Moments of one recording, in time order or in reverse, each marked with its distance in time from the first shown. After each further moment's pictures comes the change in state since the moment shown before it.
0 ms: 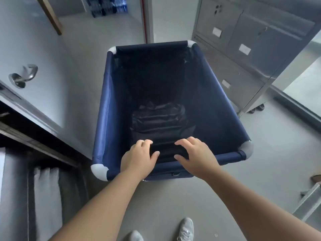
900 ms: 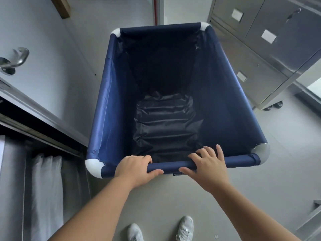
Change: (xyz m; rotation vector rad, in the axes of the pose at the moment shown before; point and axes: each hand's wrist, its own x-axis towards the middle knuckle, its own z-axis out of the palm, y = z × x) left_hand 0.022 -0.040 0.062 0.261 -0.223 0.112; right_hand 0.007 0.065 0.050 -0.347 -0.163 0.059
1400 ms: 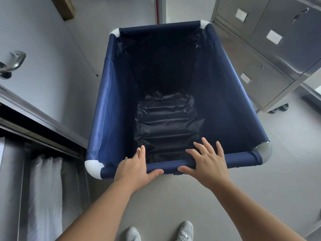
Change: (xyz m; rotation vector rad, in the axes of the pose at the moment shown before) left_hand 0.019 0.017 -0.003 -0.028 -0.040 -0.216; right_hand 0.037 0.022 -0.007 -0.010 -0.037 -0.009
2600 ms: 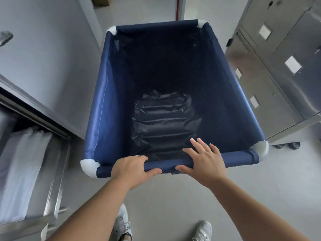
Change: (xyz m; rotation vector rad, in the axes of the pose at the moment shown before) left_hand 0.078 0.212 -0.012 -0.165 0.088 -0.208; right_hand 0.099 0.229 -0.039 -0.037 -0.044 -0.305
